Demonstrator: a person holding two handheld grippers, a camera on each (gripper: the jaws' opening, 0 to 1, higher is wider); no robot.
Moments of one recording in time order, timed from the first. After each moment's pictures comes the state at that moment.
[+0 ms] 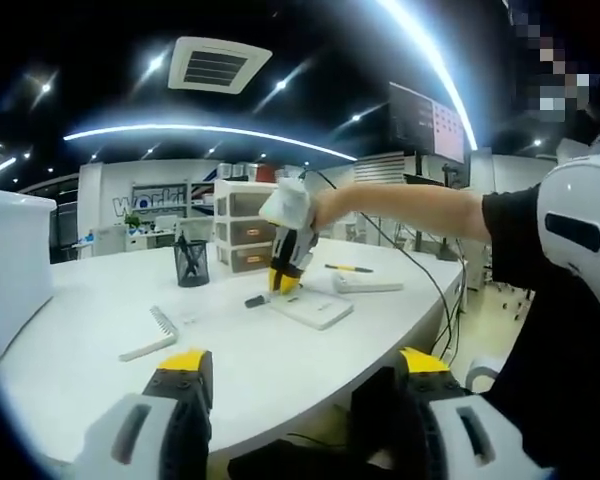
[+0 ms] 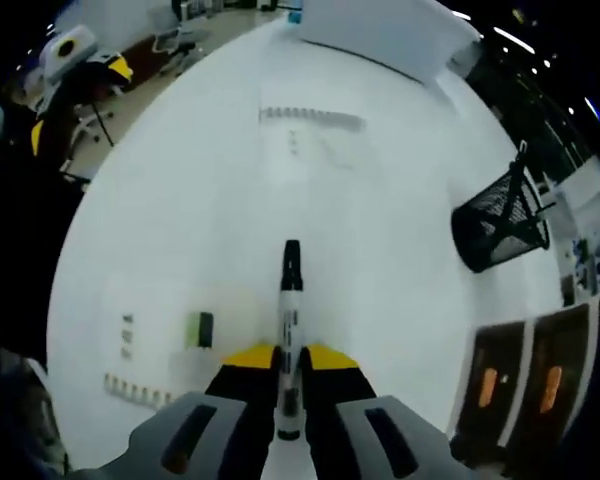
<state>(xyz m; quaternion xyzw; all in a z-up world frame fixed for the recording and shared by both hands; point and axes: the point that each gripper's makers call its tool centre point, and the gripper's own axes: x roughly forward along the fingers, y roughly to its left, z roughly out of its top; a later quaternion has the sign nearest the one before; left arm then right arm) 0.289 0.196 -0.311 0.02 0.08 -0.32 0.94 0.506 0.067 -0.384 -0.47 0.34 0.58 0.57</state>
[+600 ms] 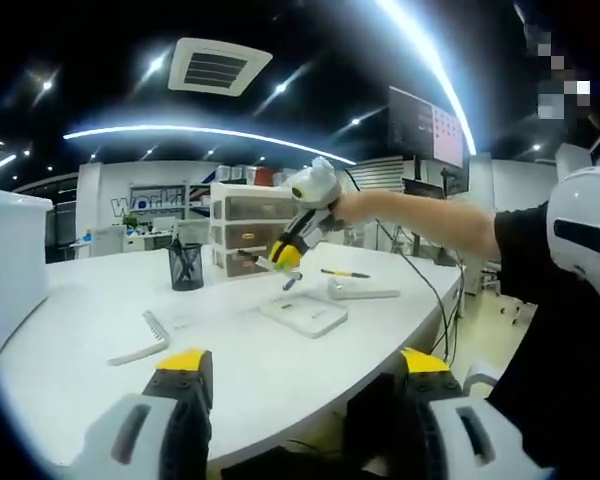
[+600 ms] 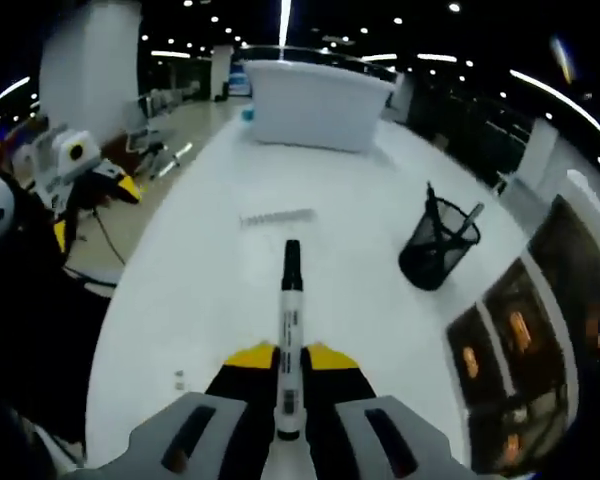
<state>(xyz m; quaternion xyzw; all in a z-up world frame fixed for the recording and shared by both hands) 0.296 0.186 -0.310 0.02 0.08 -0.33 0.94 0.491 0.073 -0.304 -0.26 0.24 0.61 0.71</state>
